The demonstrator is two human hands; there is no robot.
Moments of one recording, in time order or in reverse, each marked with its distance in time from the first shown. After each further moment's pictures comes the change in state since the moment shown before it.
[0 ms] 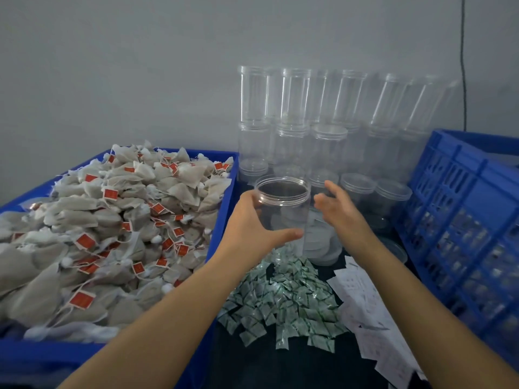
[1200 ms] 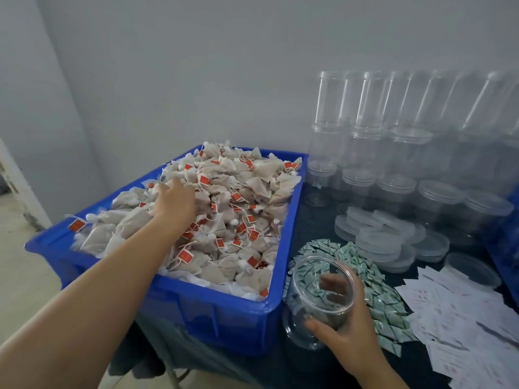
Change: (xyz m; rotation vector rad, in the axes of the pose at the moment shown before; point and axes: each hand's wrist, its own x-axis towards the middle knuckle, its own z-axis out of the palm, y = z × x) left_hand -0.002 -0.085 -0.214 1.547 0.203 -0.283; right_hand -0.125 0.081 0.105 0.085 -0.169 -0.261
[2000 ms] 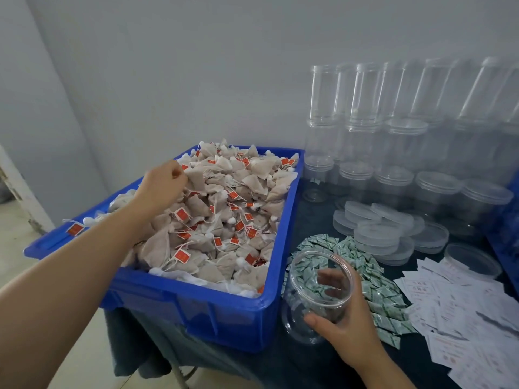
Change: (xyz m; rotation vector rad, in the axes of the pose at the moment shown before) left_hand 0.012 -0.021 -0.027 -0.776 0.154 -0.060; right_hand 0.001 0.010 0.000 0.079 0.004 0.012
